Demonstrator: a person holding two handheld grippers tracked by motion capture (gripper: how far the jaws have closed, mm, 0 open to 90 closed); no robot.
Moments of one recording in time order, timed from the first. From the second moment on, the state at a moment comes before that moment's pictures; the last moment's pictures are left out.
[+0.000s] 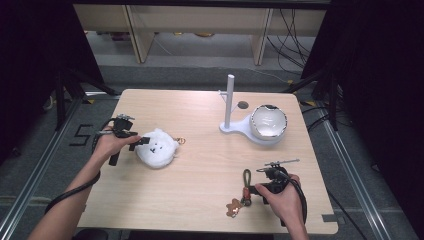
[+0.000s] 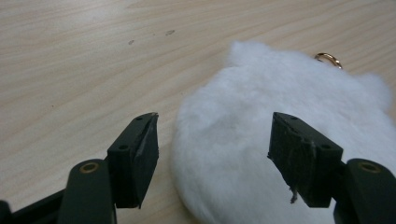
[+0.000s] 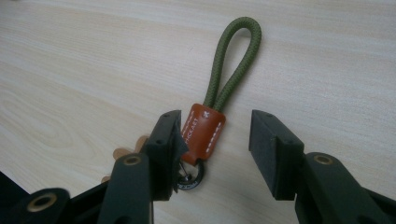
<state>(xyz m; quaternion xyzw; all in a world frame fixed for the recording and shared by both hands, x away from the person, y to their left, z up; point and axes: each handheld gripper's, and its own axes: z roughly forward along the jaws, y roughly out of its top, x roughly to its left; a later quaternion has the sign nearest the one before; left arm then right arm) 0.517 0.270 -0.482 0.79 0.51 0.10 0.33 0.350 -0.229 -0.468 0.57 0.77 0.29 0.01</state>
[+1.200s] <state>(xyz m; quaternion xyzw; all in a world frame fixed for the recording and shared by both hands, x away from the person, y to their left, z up) 0.505 0.248 -0.481 0.81 0.48 0.09 0.32 0.348 -0.226 -0.462 0.58 0.76 0.31 0.03</state>
